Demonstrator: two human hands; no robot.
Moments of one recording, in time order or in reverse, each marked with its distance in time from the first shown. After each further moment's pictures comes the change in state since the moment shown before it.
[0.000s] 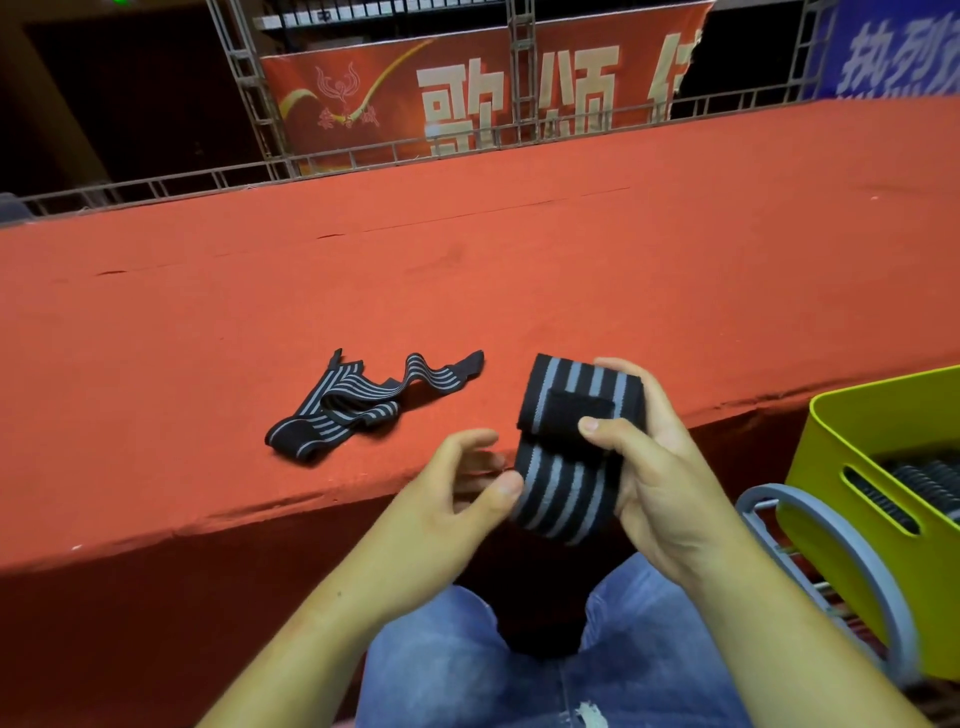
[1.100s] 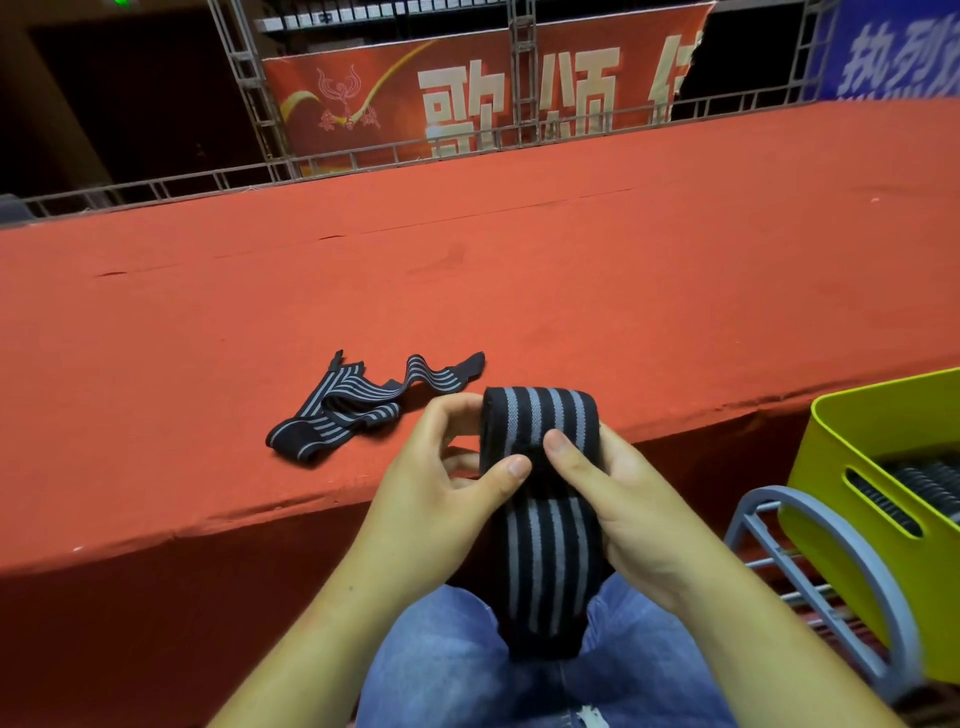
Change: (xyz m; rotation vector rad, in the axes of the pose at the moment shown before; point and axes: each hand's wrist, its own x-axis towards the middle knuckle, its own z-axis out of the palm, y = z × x) left_hand 0.005 0.021 0.005 -0.175 0.203 0.109; right_hand -0.009 0.015 0.009 -0.153 -0.150 0.158
